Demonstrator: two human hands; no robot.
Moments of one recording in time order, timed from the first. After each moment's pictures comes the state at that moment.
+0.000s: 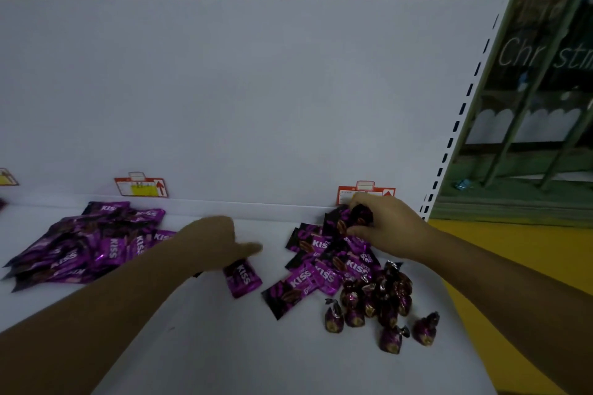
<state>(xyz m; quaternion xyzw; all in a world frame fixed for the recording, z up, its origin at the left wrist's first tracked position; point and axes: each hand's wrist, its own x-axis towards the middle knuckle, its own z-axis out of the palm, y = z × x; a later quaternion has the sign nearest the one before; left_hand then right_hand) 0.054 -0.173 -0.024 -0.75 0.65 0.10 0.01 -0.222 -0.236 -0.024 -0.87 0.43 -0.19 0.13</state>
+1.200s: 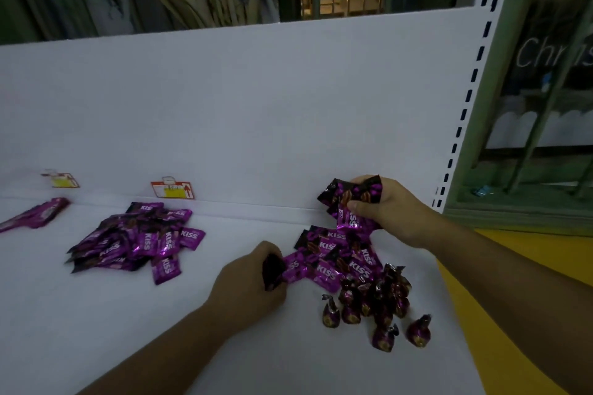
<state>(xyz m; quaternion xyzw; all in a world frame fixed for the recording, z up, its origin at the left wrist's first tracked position) 0.008 -0.115 -0.072 -0.68 0.68 0.09 -0.26 -0.220 -0.232 0.002 -0.73 0.34 -0.34 0.49</state>
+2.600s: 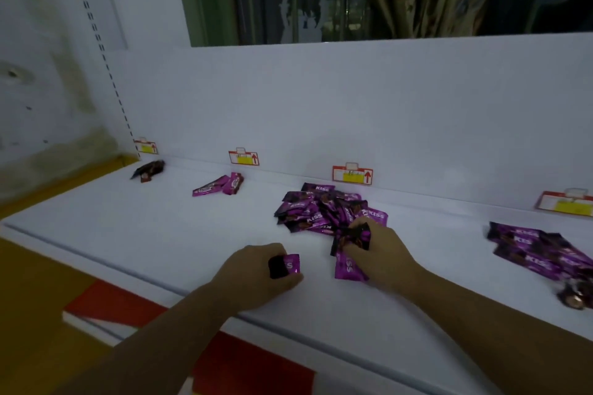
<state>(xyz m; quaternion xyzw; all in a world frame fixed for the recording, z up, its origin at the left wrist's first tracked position) 0.296 0.054 -0.055 -0.71 0.68 0.06 -0.18 0.086 -0.056 -0.045 -0.83 0.40 -0.26 0.29</state>
